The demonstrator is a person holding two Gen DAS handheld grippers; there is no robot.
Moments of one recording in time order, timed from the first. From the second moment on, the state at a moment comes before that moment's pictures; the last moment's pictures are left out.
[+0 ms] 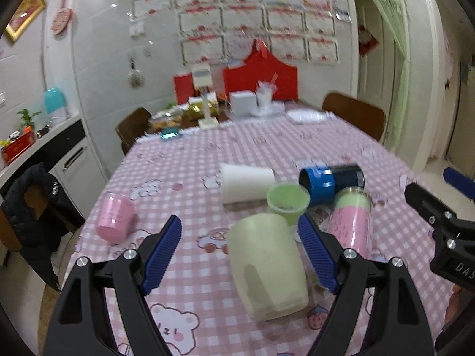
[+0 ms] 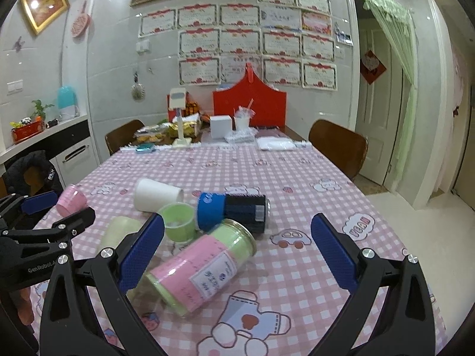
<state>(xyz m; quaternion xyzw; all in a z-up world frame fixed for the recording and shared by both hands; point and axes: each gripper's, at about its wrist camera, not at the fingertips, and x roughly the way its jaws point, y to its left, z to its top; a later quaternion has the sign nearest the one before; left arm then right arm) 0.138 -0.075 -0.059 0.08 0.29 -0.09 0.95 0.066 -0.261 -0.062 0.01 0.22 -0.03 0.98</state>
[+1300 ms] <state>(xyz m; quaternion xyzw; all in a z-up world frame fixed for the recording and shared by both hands) 0.211 -0.214 -0.115 0.15 0.47 -0.22 0.84 0.075 -0.345 -0.078 0.04 0.27 -0.11 0.95</state>
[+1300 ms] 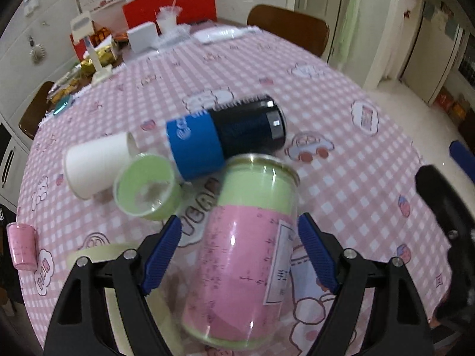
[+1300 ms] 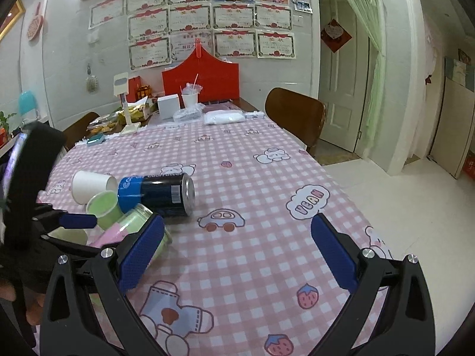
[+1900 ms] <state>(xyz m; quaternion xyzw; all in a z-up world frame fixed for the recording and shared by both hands) 0.190 -0.208 -0.131 0.13 0.49 -0.21 0.83 0.068 -0.335 -0.081 0.05 0.29 -0.09 0.95</state>
